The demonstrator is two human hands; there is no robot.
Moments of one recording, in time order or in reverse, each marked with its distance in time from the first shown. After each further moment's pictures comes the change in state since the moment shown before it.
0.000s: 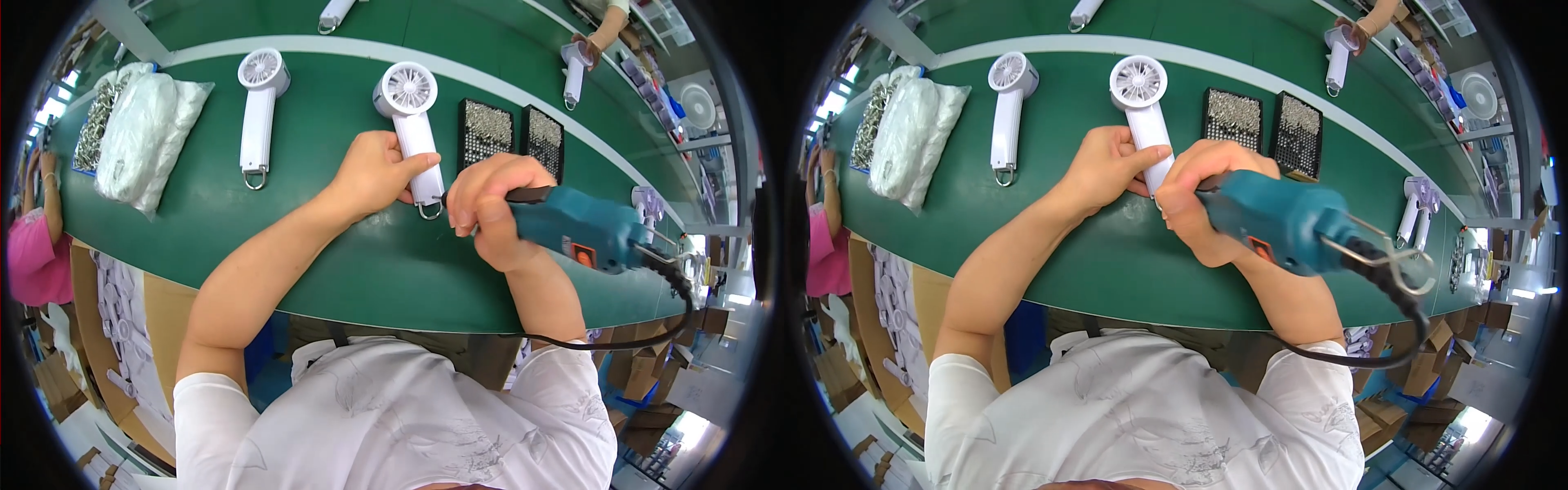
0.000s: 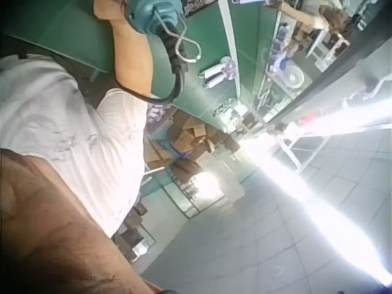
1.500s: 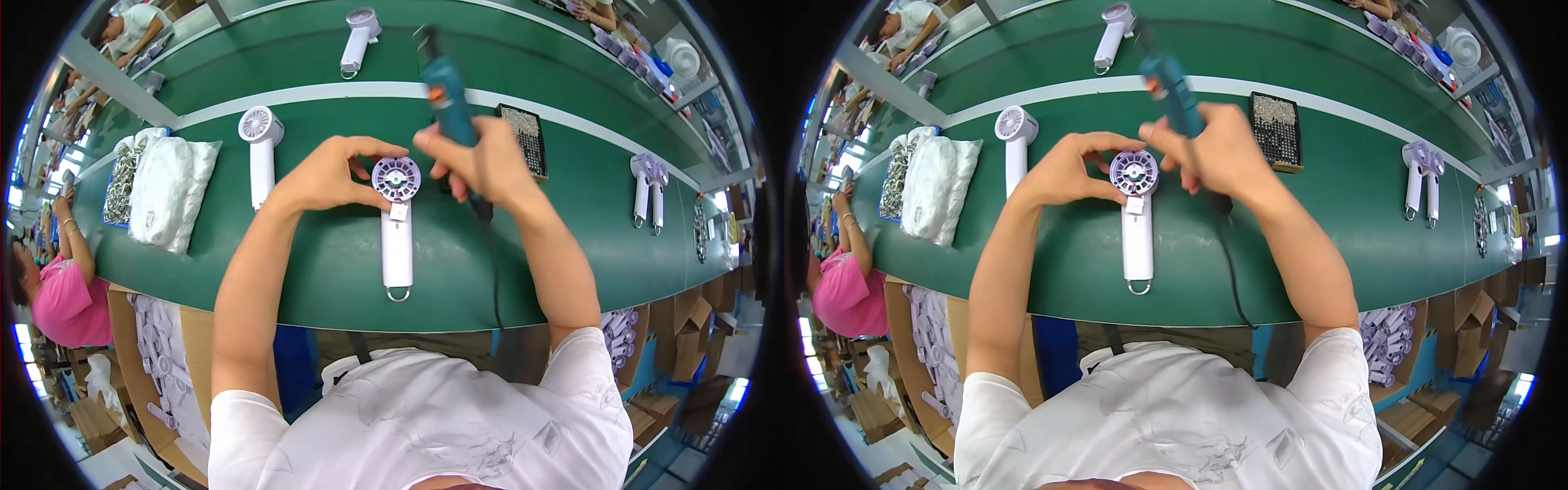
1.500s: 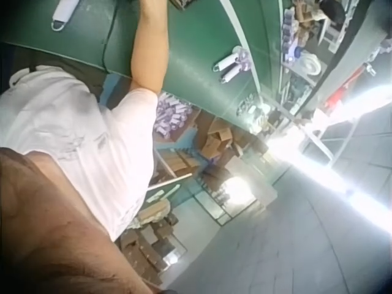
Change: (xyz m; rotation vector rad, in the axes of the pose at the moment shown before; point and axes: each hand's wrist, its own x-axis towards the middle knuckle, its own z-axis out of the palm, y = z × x) left_hand 0.001 0.054 -0.050 0.690 -0.371 0.377; right_hand 0.041 -0.021 -0.023 -0.294 0.211 0.835
